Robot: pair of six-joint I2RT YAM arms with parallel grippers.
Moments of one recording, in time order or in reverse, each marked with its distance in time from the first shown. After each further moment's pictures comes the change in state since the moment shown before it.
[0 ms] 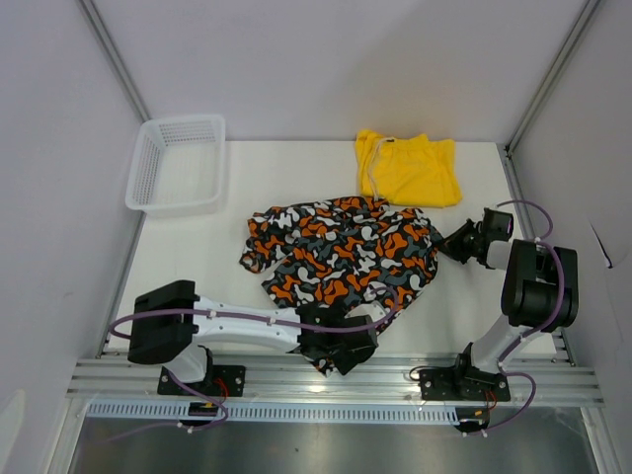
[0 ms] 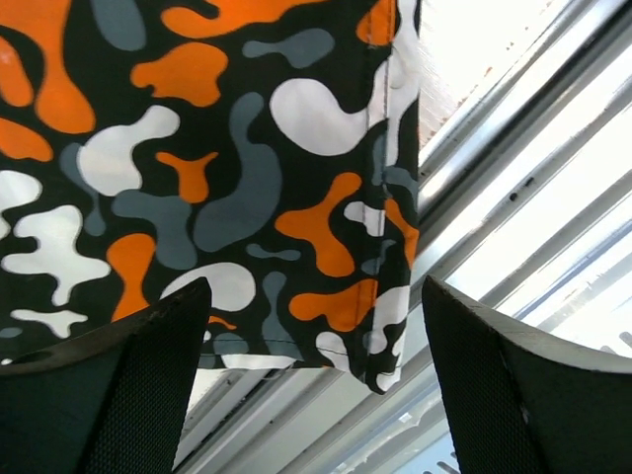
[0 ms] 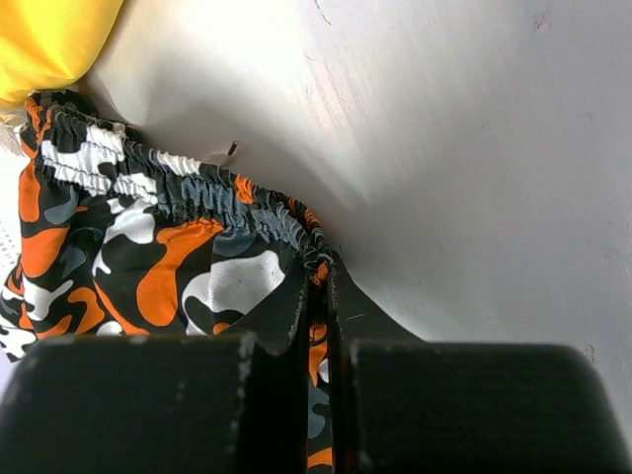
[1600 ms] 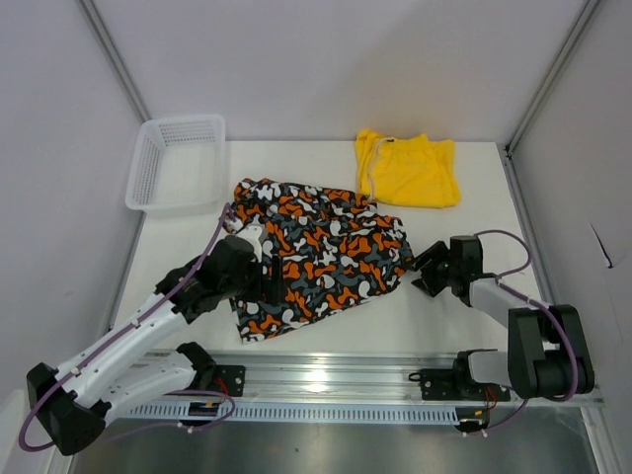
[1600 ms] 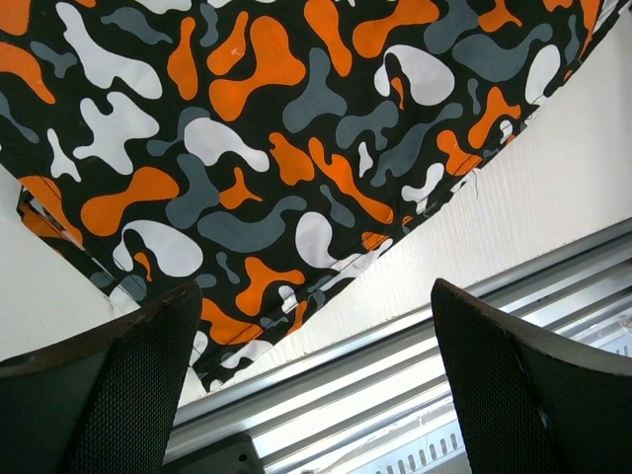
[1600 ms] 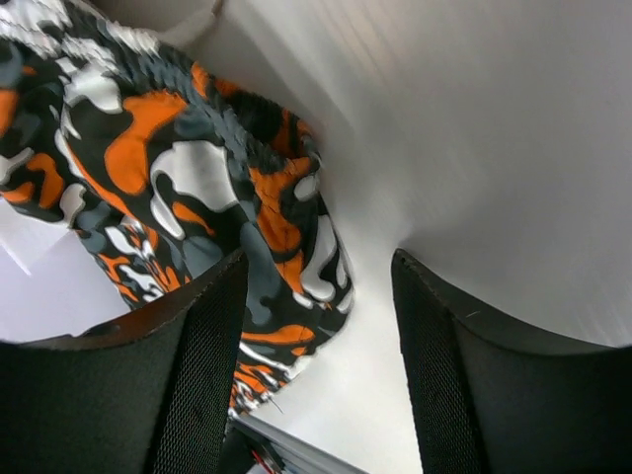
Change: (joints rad) left arm 0.747 -0.731 -0.236 -0.175 0.262 -0.039; right arm 0.300 -0.428 -0.307 -0.113 0.145 0.343
